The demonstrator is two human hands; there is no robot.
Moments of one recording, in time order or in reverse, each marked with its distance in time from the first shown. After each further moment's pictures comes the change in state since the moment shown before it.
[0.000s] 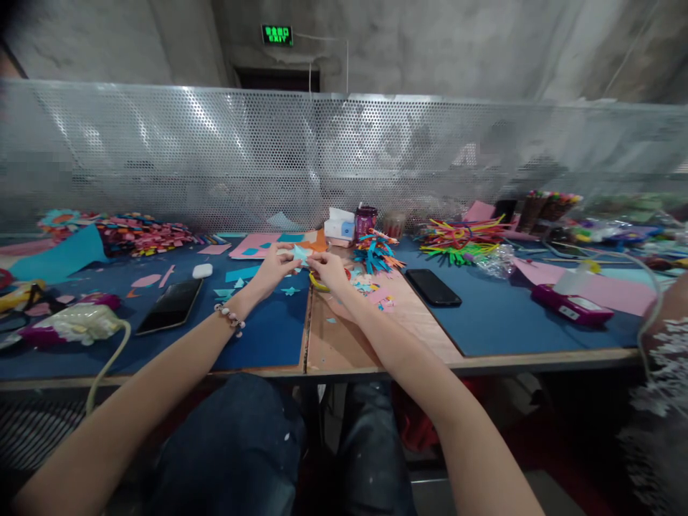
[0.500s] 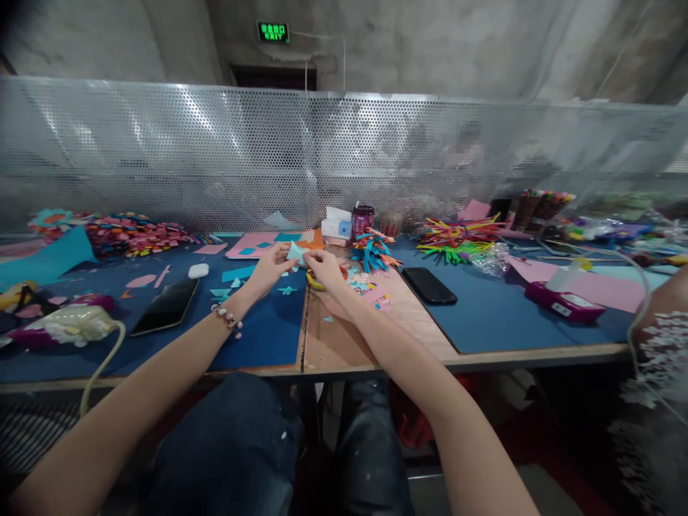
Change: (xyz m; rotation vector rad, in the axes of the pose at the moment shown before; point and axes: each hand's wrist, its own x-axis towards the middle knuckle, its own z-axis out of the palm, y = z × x) left_hand 0.001 0.003 0.002 0.074 -0.033 0.045; right_hand 0.000 -0.001 0.002 -0.039 -0.013 -0.050
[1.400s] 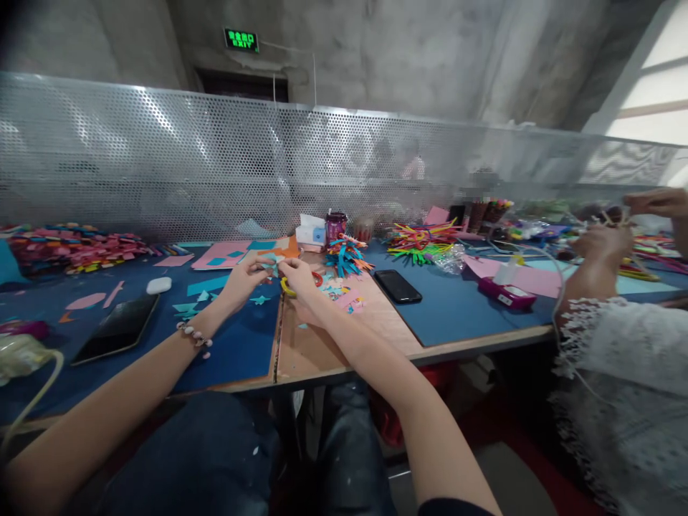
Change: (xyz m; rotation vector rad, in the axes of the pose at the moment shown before) left_hand -0.003 -0.002 0.008 -0.016 0.018 0.018; right_hand 0.000 0.006 0.006 0.163 0.100 0.055
